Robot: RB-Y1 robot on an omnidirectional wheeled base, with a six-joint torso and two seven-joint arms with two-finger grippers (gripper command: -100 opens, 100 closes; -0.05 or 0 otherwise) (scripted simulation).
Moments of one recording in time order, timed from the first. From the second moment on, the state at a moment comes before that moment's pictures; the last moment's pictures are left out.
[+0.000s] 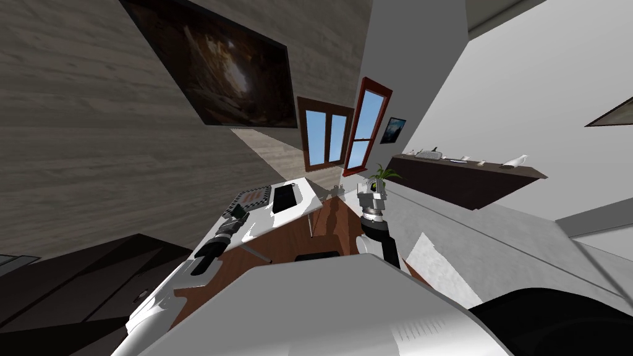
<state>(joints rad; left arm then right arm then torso) 0.28 0.56 0.32 -1.38 -0.40 -0.25 -0.53 0.52 0.03 0.06 -2.27 -0.09 -0.56 -0.11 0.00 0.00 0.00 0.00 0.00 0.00</state>
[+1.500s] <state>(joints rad) 0.12 0.75 0.40 -0.91 -0.28 -0.45 -0.54 0.52 0.03 0.06 -2.27 -0.09 -0.56 -0.11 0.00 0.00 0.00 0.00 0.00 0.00</state>
